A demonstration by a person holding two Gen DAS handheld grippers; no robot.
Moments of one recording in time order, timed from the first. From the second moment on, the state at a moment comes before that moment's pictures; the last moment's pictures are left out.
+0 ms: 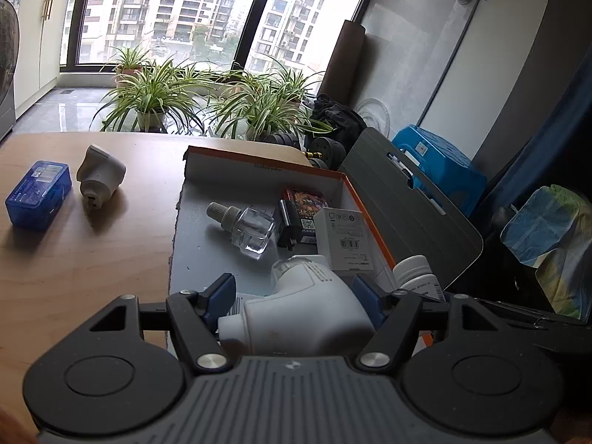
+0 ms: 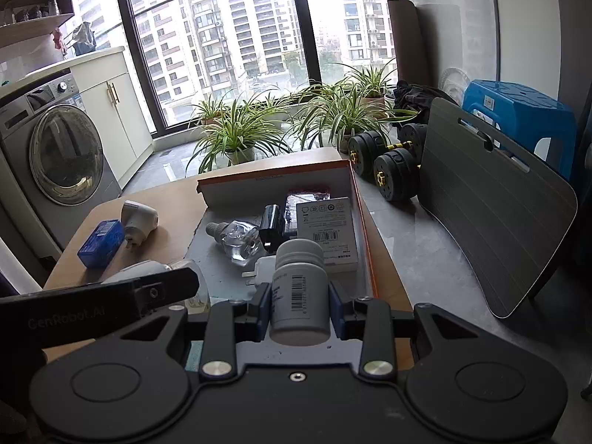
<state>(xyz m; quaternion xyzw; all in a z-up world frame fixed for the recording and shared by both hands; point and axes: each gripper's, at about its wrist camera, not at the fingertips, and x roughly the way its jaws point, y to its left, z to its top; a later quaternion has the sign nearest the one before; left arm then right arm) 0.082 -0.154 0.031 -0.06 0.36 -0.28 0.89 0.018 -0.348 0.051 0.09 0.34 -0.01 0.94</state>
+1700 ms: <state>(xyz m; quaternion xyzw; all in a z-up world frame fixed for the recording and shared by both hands) 0.088 -0.093 0.043 -0.04 0.37 -0.19 0.91 0.035 -0.300 0.071 0.05 0.33 0.02 0.94</state>
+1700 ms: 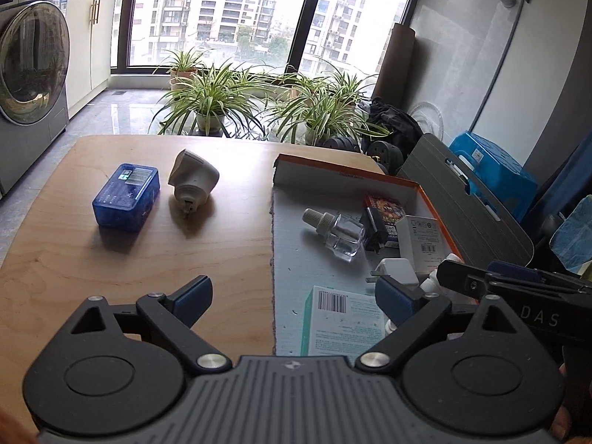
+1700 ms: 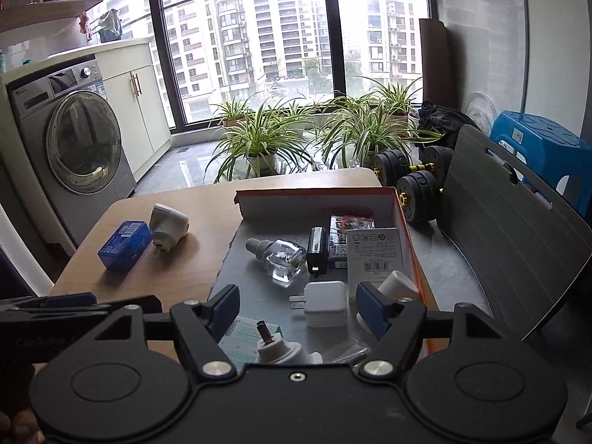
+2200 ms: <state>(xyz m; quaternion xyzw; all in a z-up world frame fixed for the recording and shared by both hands) 0.100 -0.039 0.041 -0.06 0.38 -0.14 0.91 0.051 -0.245 0.064 0.03 0.34 0.07 0.94</state>
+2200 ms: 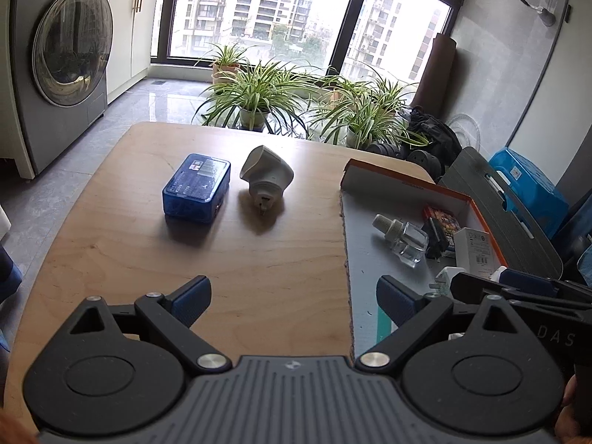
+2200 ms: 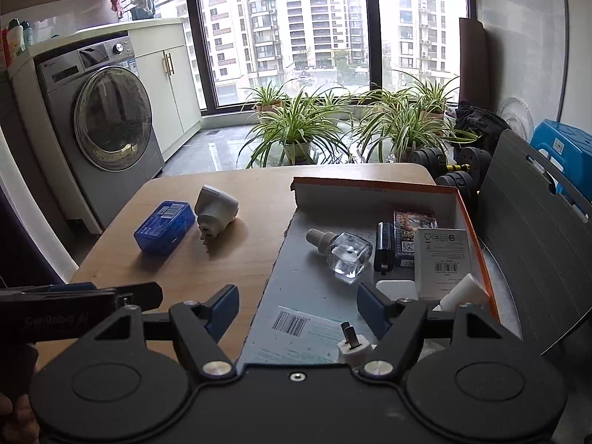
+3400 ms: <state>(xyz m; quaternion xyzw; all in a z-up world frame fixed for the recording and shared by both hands) 0.140 0.017 0.026 -0.06 0.39 -0.09 0.91 0.085 -0.199 0.049 0.01 0.36 0.11 0.92</state>
